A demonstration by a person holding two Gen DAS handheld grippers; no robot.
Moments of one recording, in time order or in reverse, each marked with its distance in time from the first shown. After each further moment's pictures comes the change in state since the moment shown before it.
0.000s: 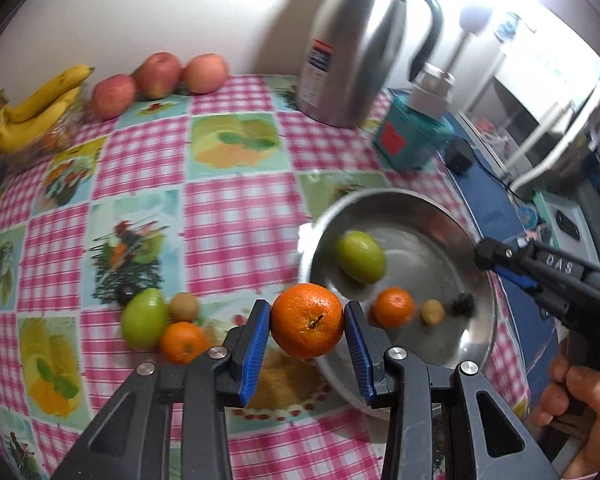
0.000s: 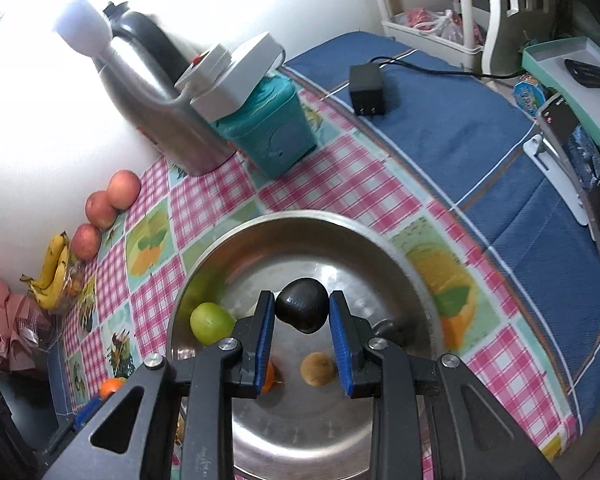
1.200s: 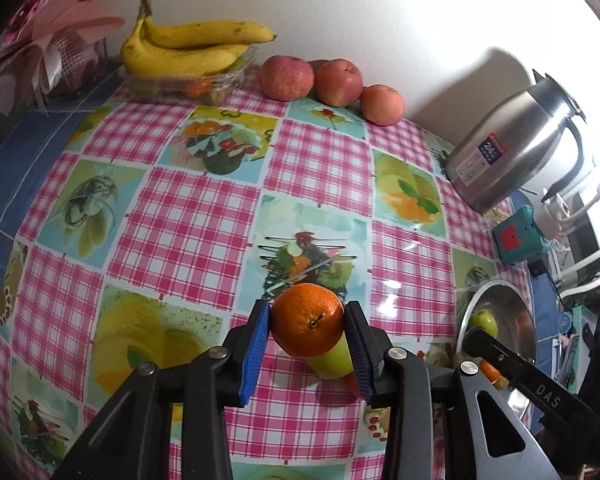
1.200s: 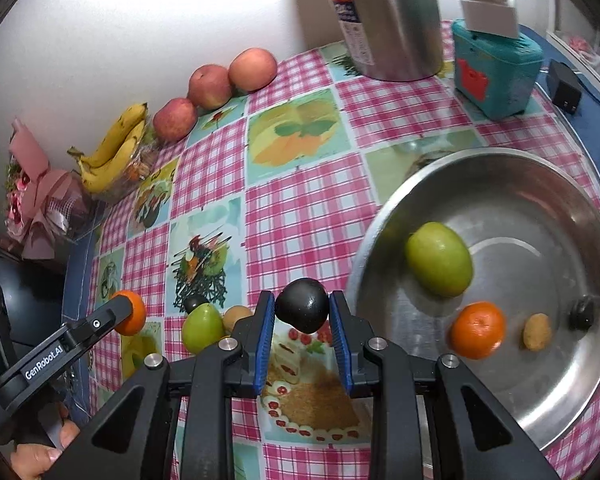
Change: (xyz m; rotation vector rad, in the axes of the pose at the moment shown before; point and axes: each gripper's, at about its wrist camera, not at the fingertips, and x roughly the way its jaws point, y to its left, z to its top) left arm -0.038 0.161 -0.001 -0.357 -0.071 0.111; right arm 0.050 0.147 -0.063 -0.309 0.186 0.163
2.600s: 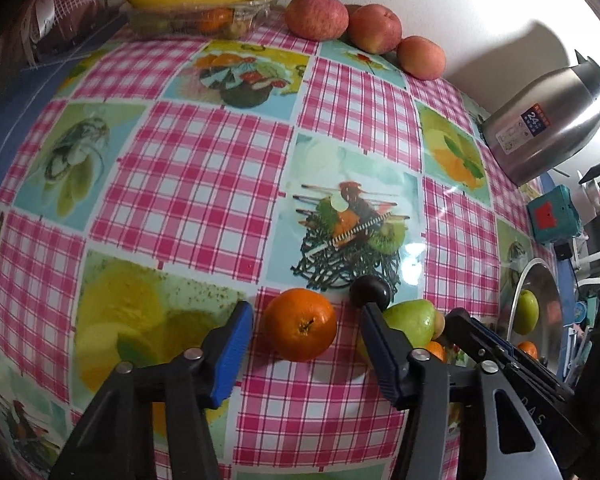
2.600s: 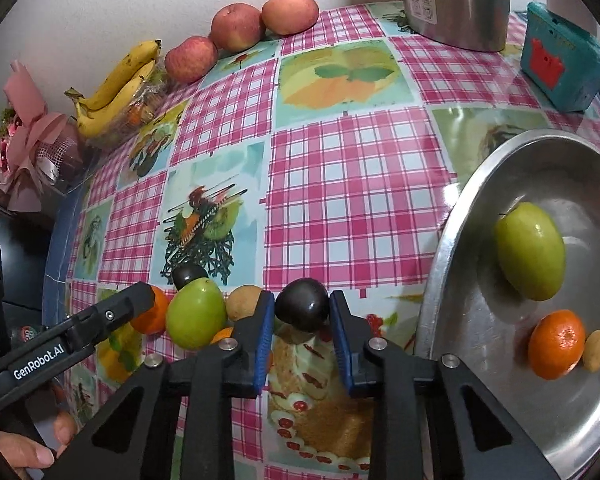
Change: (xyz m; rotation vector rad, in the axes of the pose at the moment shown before) left arm 0.054 0.035 -0.012 -0.044 0.157 0.009; right arm 0.065 0.035 -0.010 -0.134 0.103 -0.009
